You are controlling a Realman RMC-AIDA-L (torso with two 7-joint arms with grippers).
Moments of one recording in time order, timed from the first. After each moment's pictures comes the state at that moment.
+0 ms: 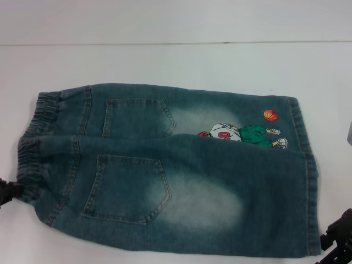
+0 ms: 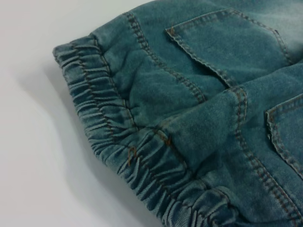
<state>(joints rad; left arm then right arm) -0.42 -2.12 0.47 1.12 2.67 1.58 -1.74 0.61 2.08 -0.87 -0.94 -2.75 -1.91 2.00</state>
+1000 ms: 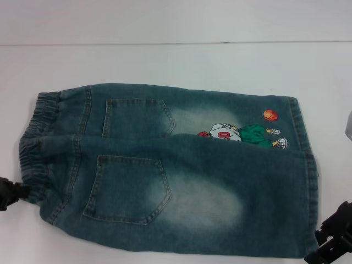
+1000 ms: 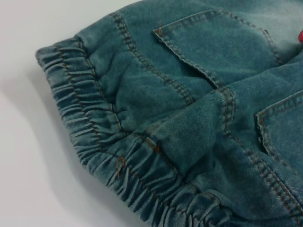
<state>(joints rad) -0.43 -2.13 0.49 1.12 2.67 1.58 -1.74 0.62 2.08 -0.87 -0.95 -2.74 -1.91 1.99</state>
